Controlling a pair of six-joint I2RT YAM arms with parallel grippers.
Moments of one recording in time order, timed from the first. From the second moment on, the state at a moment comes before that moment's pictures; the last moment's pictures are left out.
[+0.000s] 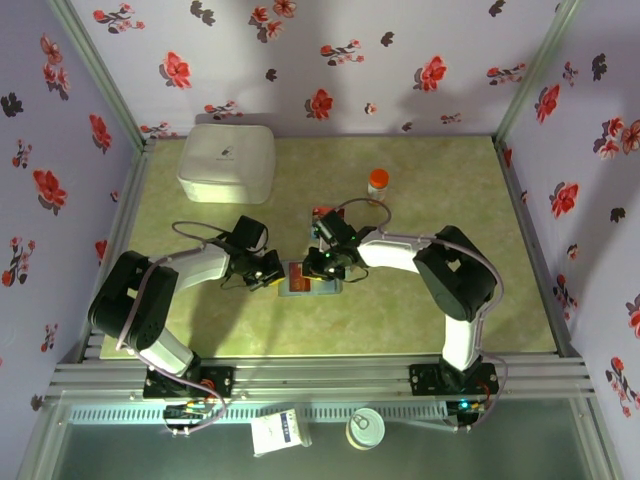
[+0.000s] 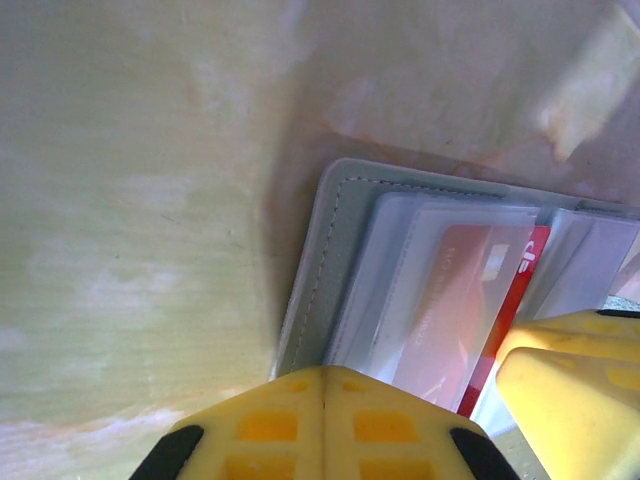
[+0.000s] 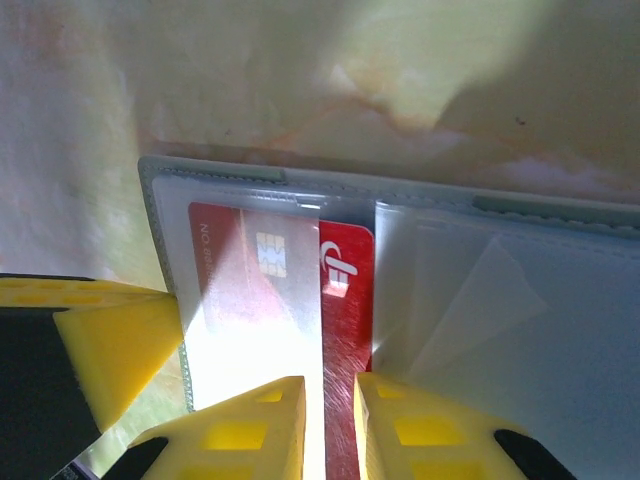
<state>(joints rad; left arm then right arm) -0.51 1.59 0.75 -0.31 0.38 -0.85 0.79 1.87 1.09 -0.29 -0.39 0.84</state>
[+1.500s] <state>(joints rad) -0.54 1.63 0.81 -0.34 0.39 -0.84 0.79 1.85 1.09 -0.29 -0.38 0.83</state>
